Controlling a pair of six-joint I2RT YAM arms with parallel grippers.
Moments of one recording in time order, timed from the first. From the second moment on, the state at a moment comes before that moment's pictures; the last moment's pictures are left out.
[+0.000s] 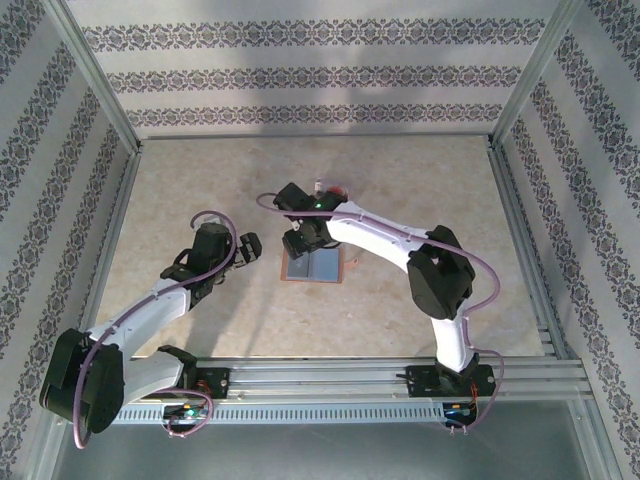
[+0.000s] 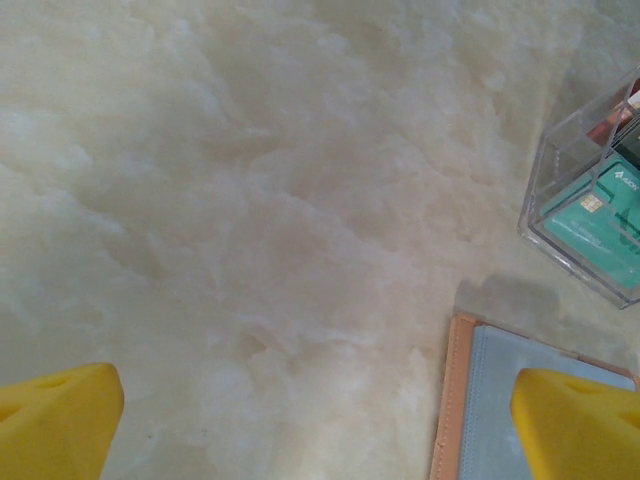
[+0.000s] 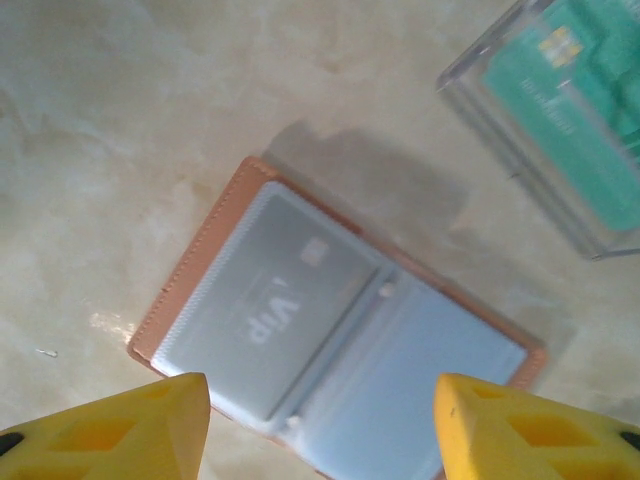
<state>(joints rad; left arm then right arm) -0.33 1.12 0.55 -0.17 -0.11 -0.67 0.84 2.01 1.65 -0.89 0.10 0.34</state>
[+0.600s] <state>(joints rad) -0.31 1.08 0.51 -0.16 -0.12 -0.69 0.88 2.17 1.71 -0.88 0.09 0.44</state>
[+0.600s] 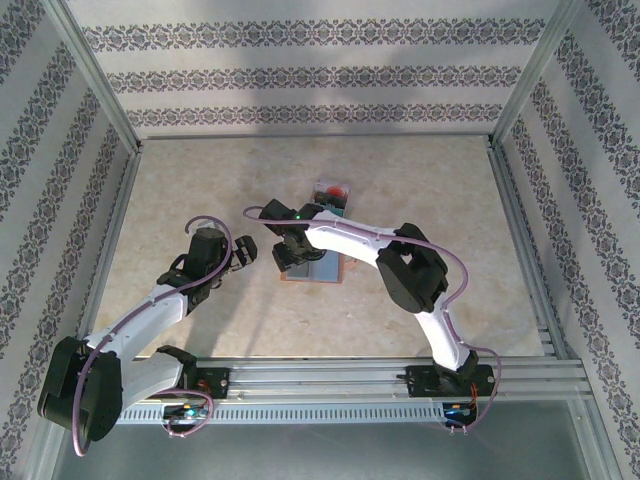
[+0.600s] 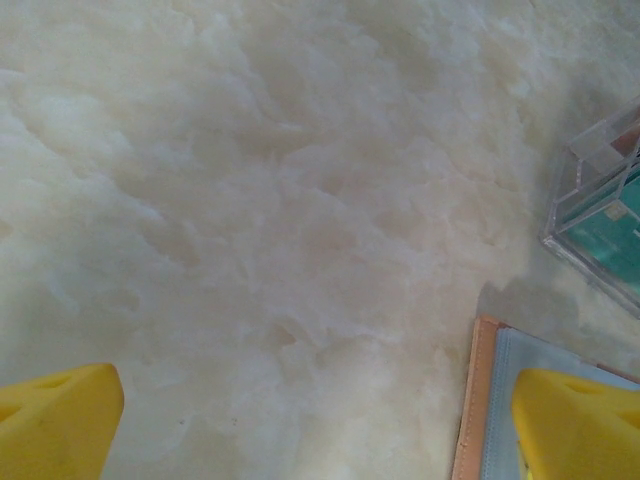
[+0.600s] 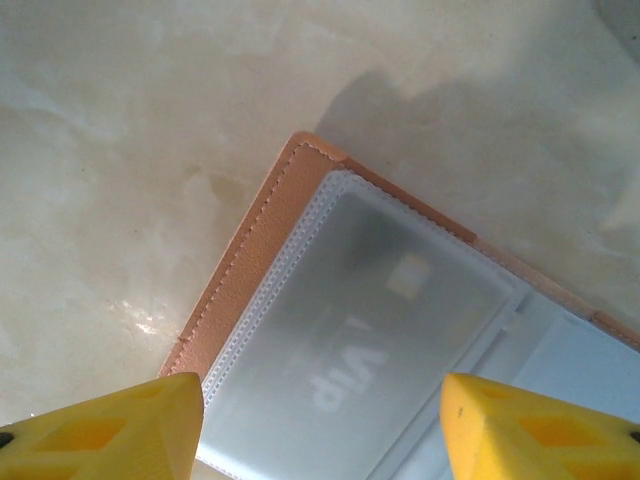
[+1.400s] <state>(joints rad) -0.30 1.08 0.51 -0.15 -0.10 -0.69 0.88 2.18 1.68 -0.85 0.09 0.44</state>
